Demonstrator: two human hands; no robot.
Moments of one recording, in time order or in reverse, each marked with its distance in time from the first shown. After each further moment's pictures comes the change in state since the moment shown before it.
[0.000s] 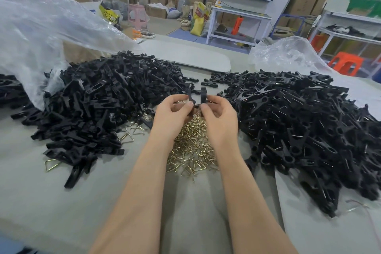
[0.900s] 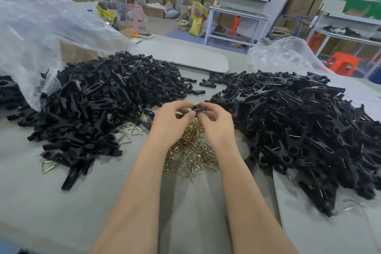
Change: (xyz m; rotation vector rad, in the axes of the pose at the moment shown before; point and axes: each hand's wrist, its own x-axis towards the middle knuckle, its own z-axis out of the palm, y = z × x) left_hand 0.001 0.001 -0.008 0.653 -0.086 0.183; right_hand 0.005 0.009 -0.003 -0.170 -0.084 0.054
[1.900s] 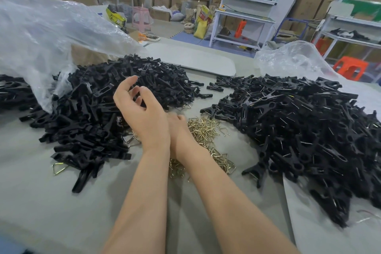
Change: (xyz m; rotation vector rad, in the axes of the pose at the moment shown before) left_hand -0.001 0.013 -0.022 -0.572 0.924 0.104; right_hand 0.002 -0.018 0.088 -0.946 -0.540 -0.560
